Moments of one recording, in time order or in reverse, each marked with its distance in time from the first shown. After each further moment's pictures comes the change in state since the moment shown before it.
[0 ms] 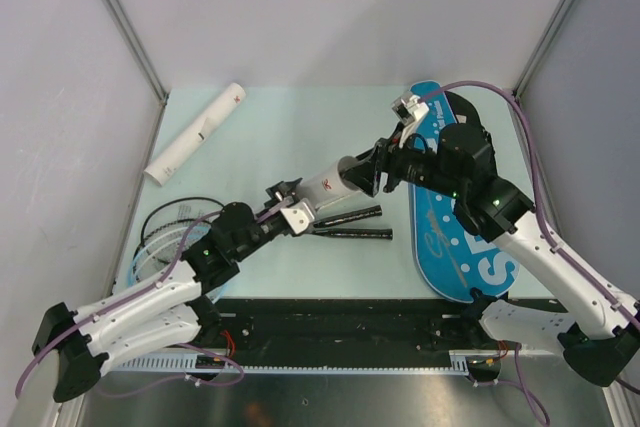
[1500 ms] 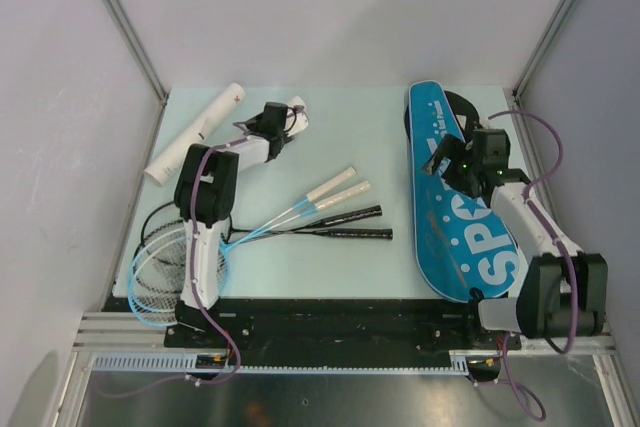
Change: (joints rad) left arm 0.544 1.393 1.034 -0.247 -0.466 0.367; right arm -0.633 0.199 -0.304 -0.079 0.174 0.203
